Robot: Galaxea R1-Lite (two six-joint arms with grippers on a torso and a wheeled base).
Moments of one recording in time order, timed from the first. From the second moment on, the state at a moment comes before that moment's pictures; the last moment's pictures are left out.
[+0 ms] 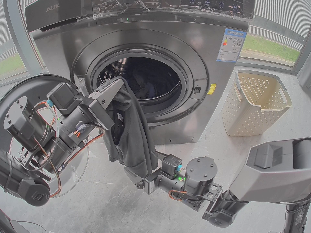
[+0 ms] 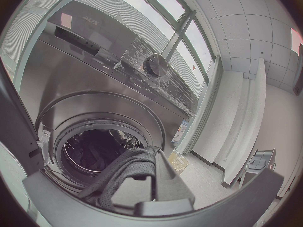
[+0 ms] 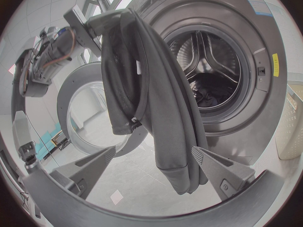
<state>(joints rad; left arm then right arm) -0.58 1.64 -0.54 -1.49 -0.09 -0.25 0.93 2.26 -0.75 -1.50 -0.12 0.10</state>
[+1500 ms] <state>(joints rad) -0.57 1.64 -0.53 -1.50 -0.08 -0.25 0.83 2.48 -1.13 -1.44 -0.11 0.03</state>
